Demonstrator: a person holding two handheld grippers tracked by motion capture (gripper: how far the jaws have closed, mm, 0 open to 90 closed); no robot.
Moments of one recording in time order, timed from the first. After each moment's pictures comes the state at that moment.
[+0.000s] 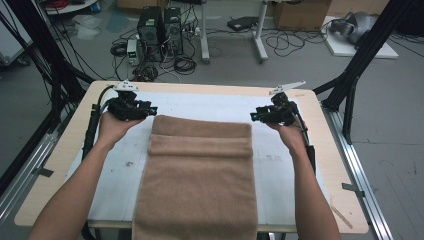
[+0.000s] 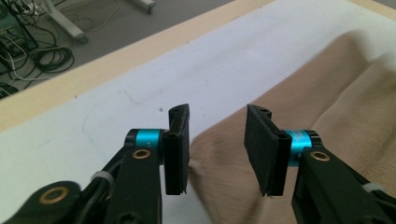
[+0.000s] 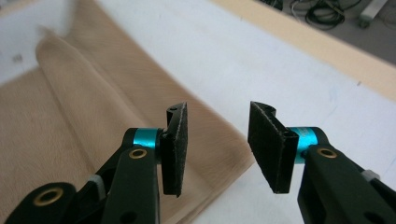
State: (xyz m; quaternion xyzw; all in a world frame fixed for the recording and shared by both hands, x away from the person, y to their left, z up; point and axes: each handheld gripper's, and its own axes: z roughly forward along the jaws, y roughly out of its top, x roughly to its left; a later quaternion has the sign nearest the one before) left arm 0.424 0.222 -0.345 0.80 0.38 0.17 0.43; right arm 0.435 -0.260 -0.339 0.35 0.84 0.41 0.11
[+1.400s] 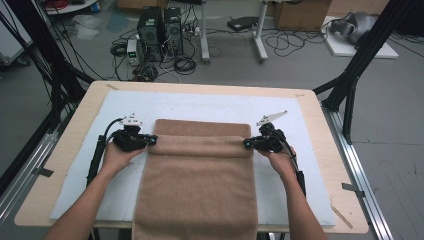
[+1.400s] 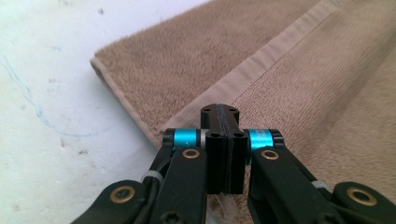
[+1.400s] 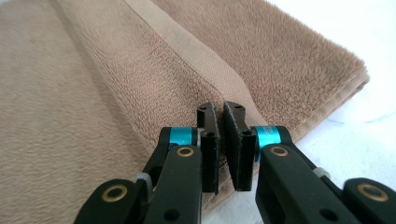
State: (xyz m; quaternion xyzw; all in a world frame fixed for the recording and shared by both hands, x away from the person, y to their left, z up) left arm 0.384 0.222 -0.416 0.82 0.36 0.12 0.43; right arm 0.401 -0.242 -0.413 0.33 0.86 0.38 0.05
